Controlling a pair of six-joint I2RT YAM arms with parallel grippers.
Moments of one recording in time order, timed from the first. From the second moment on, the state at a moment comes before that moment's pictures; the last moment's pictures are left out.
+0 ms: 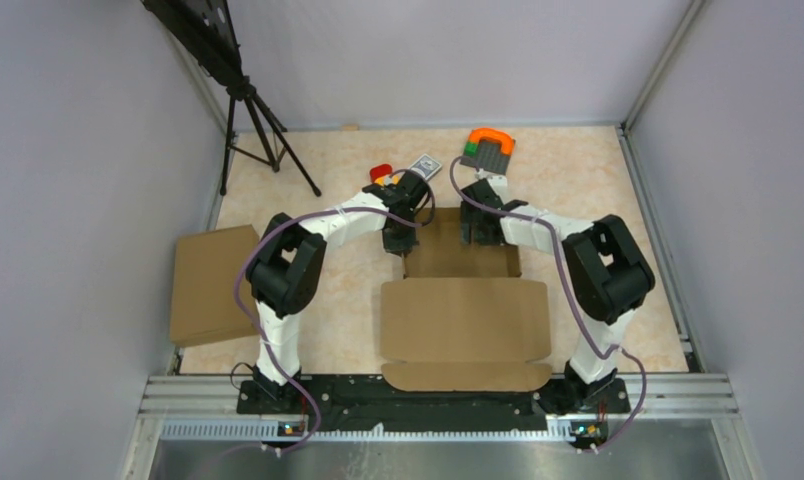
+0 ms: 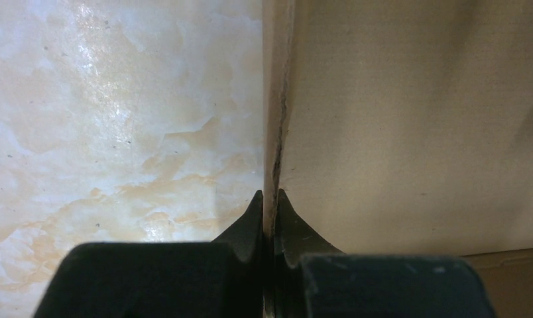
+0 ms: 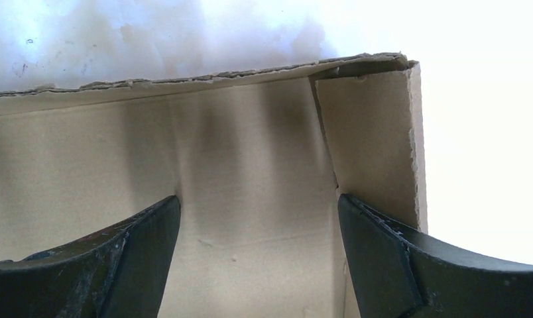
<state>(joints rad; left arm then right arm) -0.63 1.99 1.47 -0.73 -0.11 -0.69 0.53 1.83 1.13 -0.35 0.43 0.47</state>
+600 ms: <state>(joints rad) -0.64 1.99 1.49 -0.77 -0.10 -0.69 0.49 1.74 1.02 -0.28 0.21 0.38</state>
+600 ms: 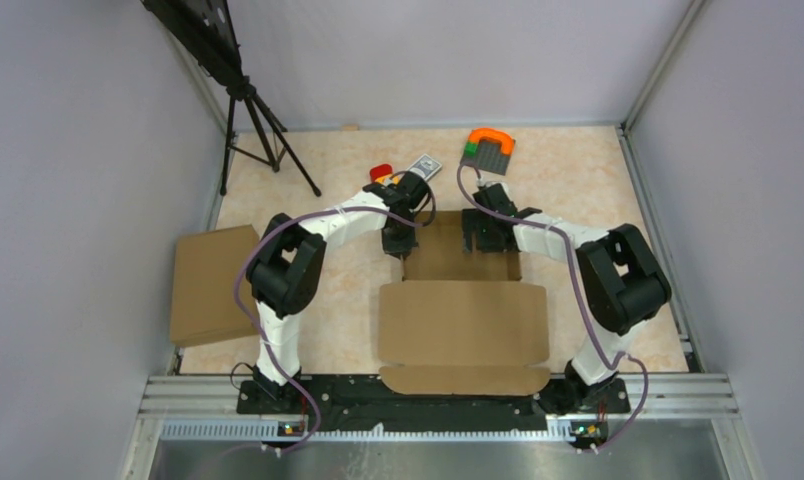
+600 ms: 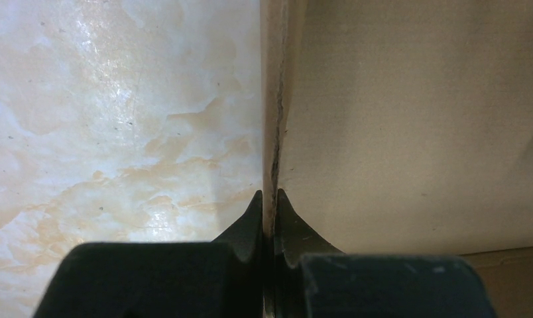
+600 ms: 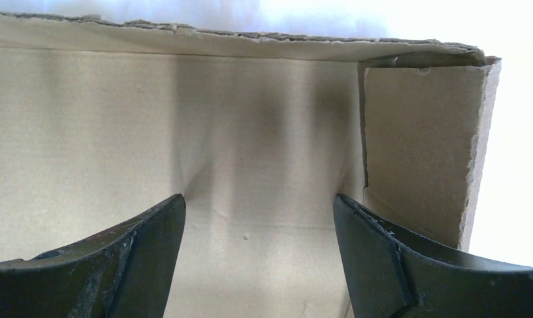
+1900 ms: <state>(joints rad) -0.63 1.99 1.49 -0.81 -0.12 -0.67 0.48 1.50 1.12 -0.53 0.21 0.30</state>
